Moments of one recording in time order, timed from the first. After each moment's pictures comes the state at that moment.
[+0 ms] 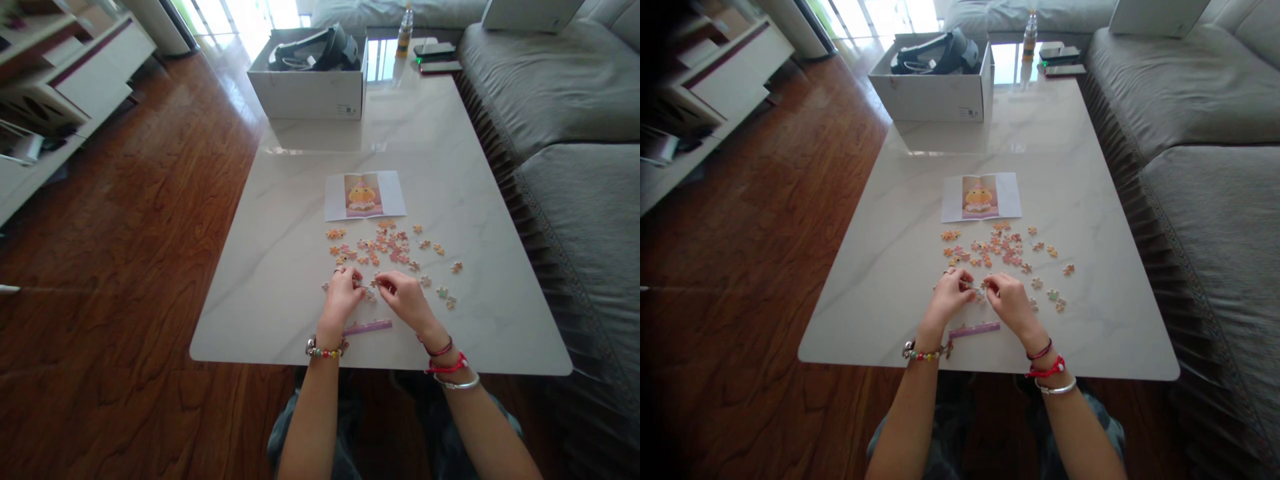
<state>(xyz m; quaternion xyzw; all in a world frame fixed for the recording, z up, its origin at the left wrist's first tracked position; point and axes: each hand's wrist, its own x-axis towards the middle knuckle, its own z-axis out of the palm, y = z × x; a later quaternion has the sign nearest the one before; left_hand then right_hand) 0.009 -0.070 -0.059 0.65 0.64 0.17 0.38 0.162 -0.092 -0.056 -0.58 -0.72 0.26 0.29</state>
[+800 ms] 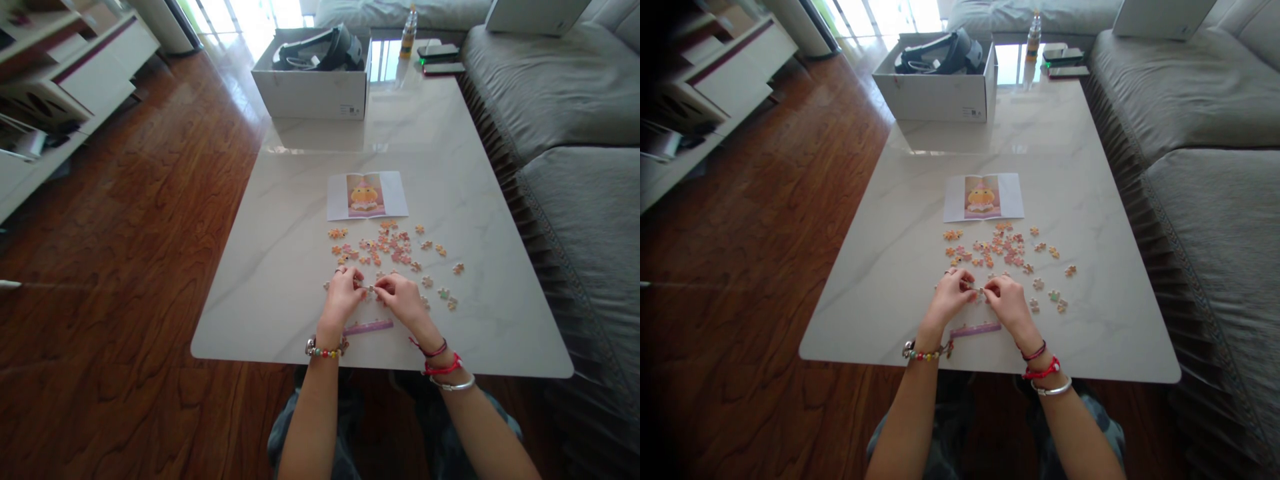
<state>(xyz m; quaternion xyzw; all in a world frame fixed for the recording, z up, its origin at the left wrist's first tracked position) 0.006 -0.071 -0.059 0.65 0.63 0.18 0.39 0.148 -0.092 -0.053 -0.64 -0.61 0.39 0.26</state>
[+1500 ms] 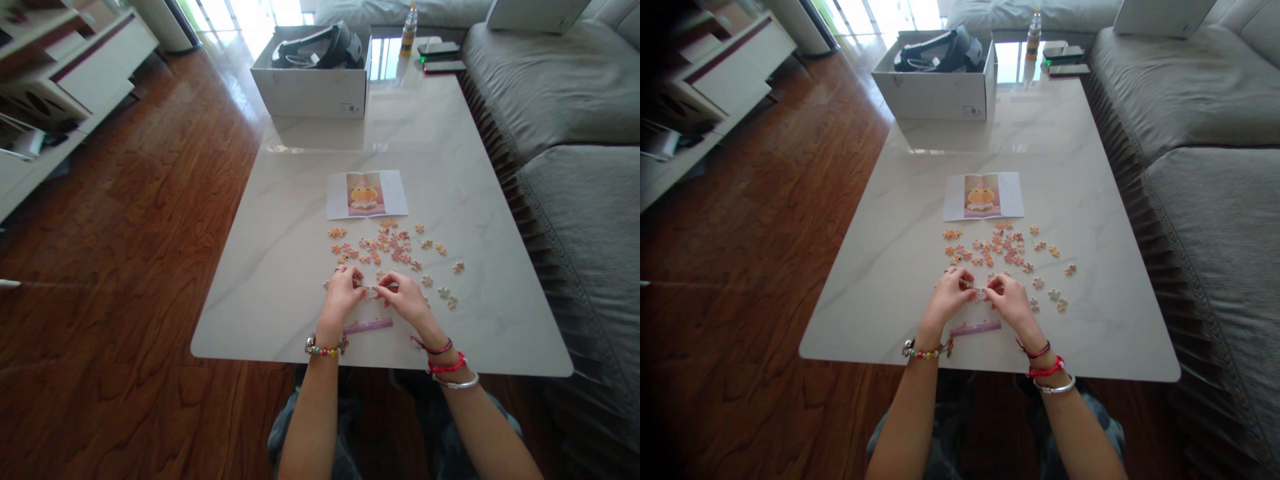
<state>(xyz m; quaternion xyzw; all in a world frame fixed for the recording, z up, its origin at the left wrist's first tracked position) 0.005 -0.071 -0.061 0.65 0.63 0.18 0.39 0.154 -0.092 -0.060 -0.62 -0.51 0.51 0.31</state>
